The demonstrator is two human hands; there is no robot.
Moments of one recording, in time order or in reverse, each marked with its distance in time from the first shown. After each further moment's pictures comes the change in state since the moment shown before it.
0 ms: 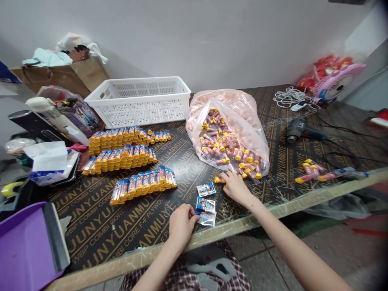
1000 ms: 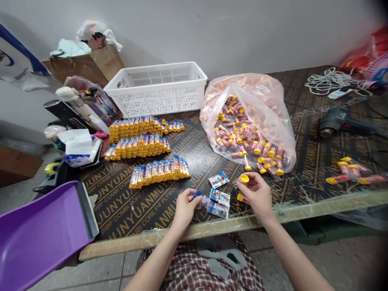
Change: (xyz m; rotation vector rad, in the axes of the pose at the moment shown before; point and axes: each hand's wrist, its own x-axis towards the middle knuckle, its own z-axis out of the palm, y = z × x) left_hand 0.009 -0.021 -0.005 -1.060 0.057 -0.255; right_hand -0.036 -0.039 0.009 1.118 0.499 0.296
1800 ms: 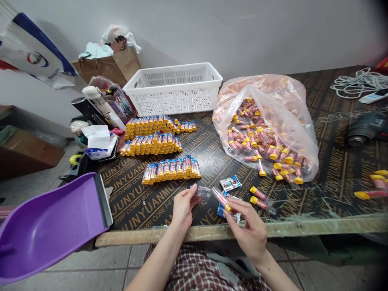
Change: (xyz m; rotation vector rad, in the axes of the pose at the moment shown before) left_hand -0.003 0.023 -0.018 -0.490 0.274 -0.110; right_hand -0.074 -0.038 0.040 0.019 -0.061 -0.520
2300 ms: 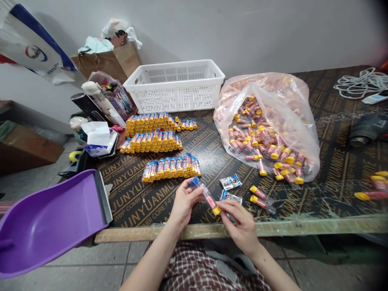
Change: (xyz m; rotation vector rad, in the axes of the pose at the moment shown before) left_hand -0.013 0.014 0.004 0.055 -0.283 0.069; right_hand 0.001 0.004 0.007 0.116 -0.233 0.053
